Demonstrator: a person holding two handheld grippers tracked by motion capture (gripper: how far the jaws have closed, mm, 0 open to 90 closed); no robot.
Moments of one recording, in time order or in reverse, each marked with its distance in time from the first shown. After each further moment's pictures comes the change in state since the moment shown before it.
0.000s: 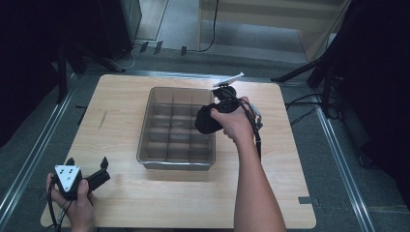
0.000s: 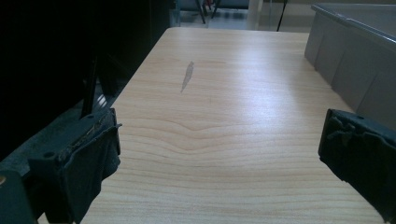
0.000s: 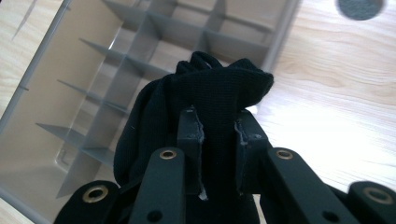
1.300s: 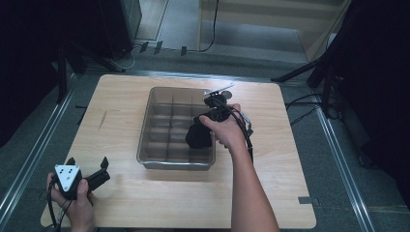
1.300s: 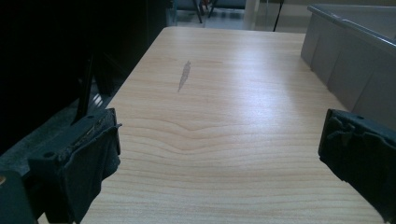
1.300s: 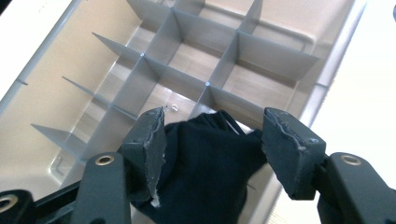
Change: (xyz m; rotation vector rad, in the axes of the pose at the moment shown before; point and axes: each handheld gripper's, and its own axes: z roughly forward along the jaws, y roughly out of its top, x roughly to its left) left arm 0.001 0.000 0.001 0.000 -0.016 -0.004; right arm 0.007 -0.013 0.035 -0.071 0.041 -0.069
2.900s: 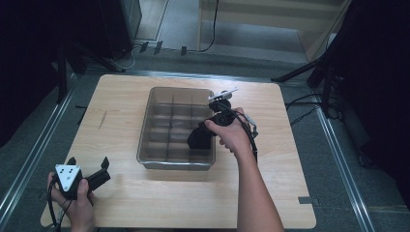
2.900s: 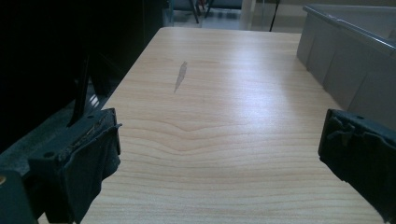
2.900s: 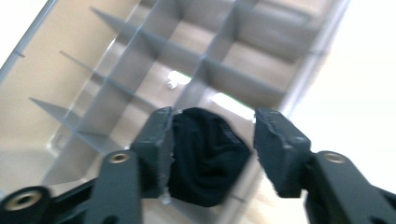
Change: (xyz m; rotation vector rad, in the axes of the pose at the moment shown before) left arm 0.000 0.000 0.000 0.002 -0.013 0.003; right arm -0.014 -0.015 -0.013 0.018 0.015 -0.013
